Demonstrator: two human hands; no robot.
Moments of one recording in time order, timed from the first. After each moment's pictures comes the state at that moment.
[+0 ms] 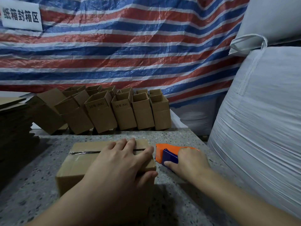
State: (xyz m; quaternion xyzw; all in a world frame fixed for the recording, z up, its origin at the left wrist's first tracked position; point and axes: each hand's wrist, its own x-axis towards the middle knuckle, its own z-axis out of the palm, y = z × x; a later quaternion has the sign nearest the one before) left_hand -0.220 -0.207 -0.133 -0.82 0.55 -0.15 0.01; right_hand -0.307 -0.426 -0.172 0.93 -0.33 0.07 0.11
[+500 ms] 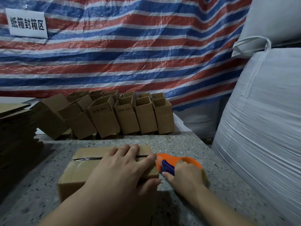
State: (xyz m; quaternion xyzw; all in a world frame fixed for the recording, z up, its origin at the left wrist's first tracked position) left_hand -0.214 -0.205 -0.129 -0.83 0.55 -0.11 0.01; right_hand -0.291 -0.425 -0.218 0.93 -0.35 0.10 0.06
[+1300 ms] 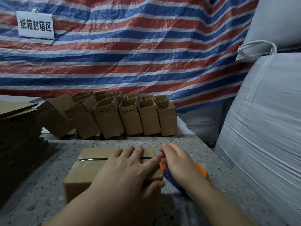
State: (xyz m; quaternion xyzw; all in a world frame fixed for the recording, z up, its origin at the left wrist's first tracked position) left_hand -0.222 -0.201 -0.124 -0.83 0.55 -0.13 0.03; right_hand -0.296 -0.363 -0.142 0.80 -0.25 0.22 -0.49
